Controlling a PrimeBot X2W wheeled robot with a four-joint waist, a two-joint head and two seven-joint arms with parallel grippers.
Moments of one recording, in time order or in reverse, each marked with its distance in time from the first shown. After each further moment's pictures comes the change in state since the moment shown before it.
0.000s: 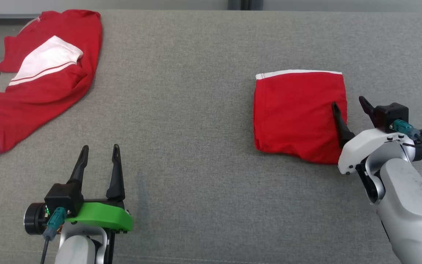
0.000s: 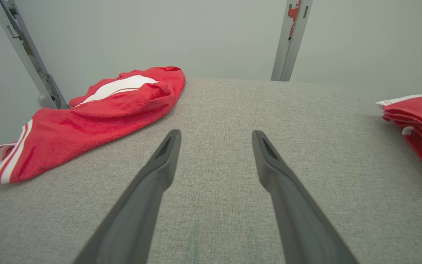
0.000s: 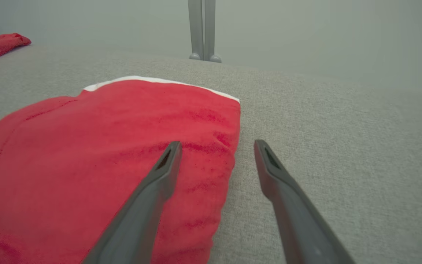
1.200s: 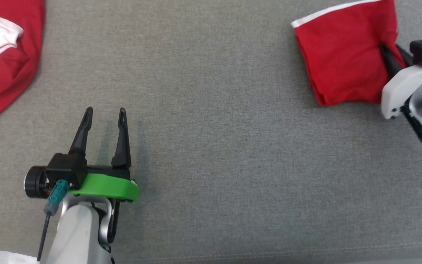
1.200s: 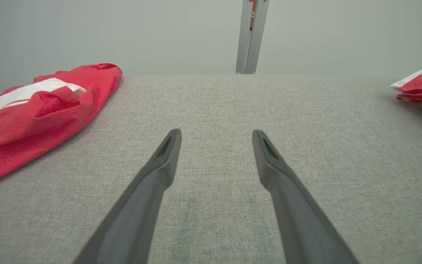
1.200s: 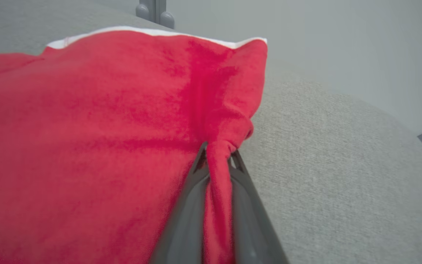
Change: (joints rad) left arm -0.122 -0.015 -0.029 -0.032 0.024 -0.011 -0.008; right arm -0.330 -0.248 0.318 0.164 0.159 0.001 0.041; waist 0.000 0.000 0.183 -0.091
